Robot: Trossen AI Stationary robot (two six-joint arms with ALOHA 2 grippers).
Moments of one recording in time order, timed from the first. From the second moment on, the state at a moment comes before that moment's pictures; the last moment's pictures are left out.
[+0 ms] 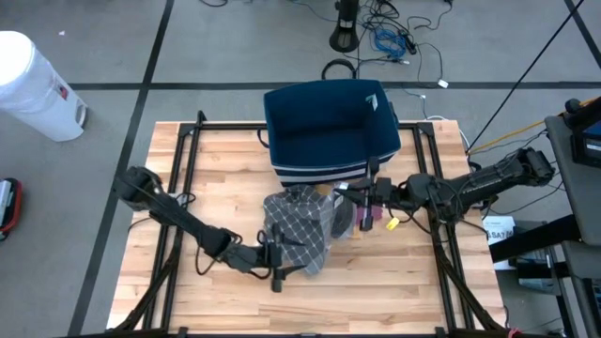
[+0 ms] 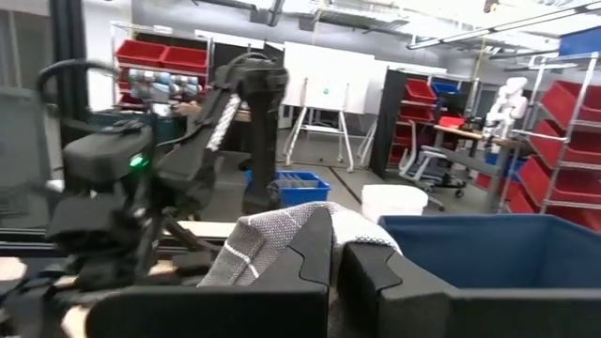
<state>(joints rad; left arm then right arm) -0.53 1.70 0.82 0.65 -0.56 0.04 0.21 1.08 0.64 0.58 0.35 -0.13</state>
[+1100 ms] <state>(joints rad) -0.55 2.02 1.14 0.65 -0.96 -0.07 0.18 1.08 0.64 0.57 0.50 -0.20</state>
